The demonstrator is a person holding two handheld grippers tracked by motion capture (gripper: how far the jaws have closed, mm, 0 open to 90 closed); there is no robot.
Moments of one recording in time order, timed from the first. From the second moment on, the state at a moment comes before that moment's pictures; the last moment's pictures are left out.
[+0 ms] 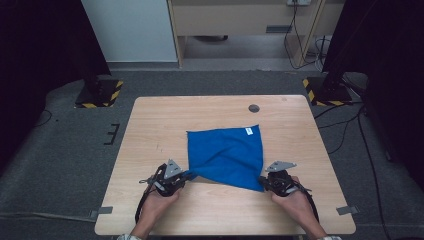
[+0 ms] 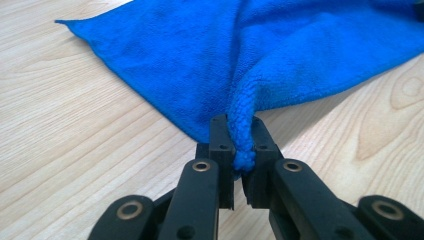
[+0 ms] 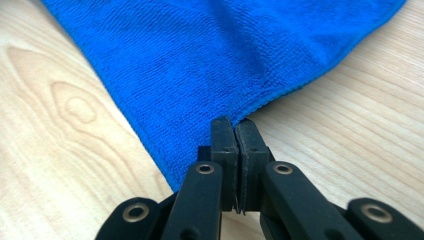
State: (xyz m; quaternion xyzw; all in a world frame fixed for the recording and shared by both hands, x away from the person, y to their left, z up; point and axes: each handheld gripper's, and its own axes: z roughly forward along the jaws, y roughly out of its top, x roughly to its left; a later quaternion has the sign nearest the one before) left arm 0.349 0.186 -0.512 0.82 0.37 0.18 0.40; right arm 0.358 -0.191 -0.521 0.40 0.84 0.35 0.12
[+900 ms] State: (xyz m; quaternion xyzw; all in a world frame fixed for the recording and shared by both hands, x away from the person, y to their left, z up) left arm 0.335 0.189 -0.511 0.84 0.35 0.17 0.38; right arm 0.346 -0.206 -0.512 0.40 0.84 0.36 0.10
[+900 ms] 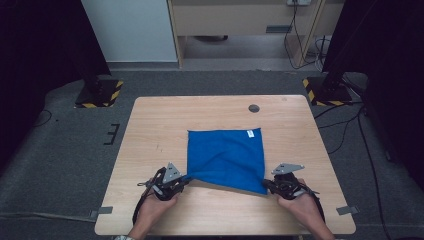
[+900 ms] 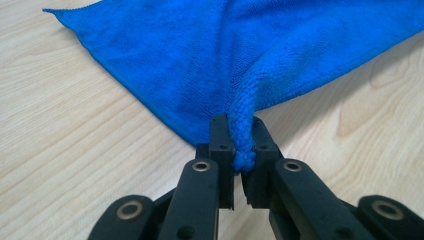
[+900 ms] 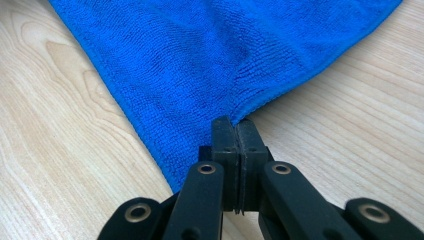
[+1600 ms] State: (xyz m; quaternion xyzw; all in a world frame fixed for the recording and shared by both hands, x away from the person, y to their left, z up) left arm 0.308 0.224 -0.498 0.81 0.36 0.15 0.44; right arm 0.343 -0.220 -0.511 0.40 0.85 0.34 0.09
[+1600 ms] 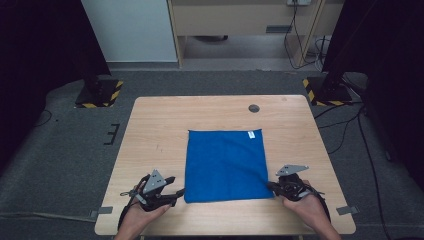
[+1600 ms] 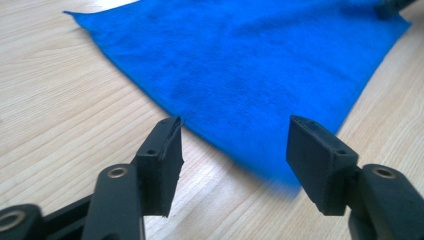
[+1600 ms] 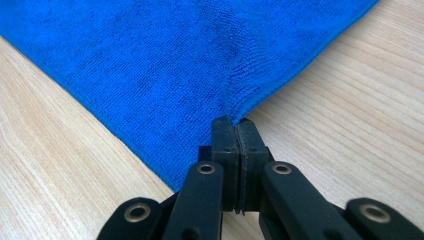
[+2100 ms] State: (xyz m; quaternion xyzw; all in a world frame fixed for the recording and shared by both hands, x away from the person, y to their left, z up) left arm 0.347 0.230 -0.494 0.80 0.39 0.15 0.43; right arm 0.339 -0.230 -0.512 0.42 0.84 0.34 0.09
